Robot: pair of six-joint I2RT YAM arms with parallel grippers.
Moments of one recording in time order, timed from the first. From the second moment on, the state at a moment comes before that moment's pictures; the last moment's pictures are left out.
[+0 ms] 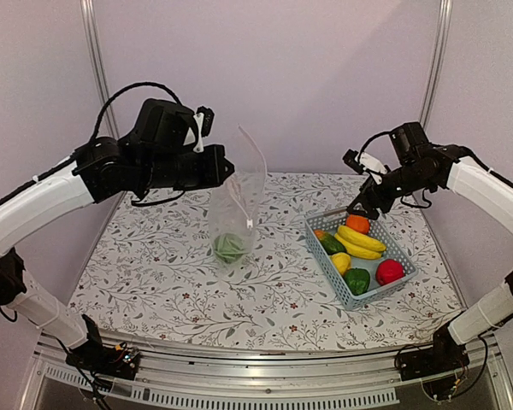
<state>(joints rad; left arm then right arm) -0.95 1.44 1.51 -0.58 -0.27 -0.63 0.39 1.41 1.36 -0.77 -0.34 -0.47</state>
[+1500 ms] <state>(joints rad) -0.95 1.46 1.43 -0.57 -0.24 -0.48 0.27 1.80 1.29 -0.78 -0.17 -0.68</state>
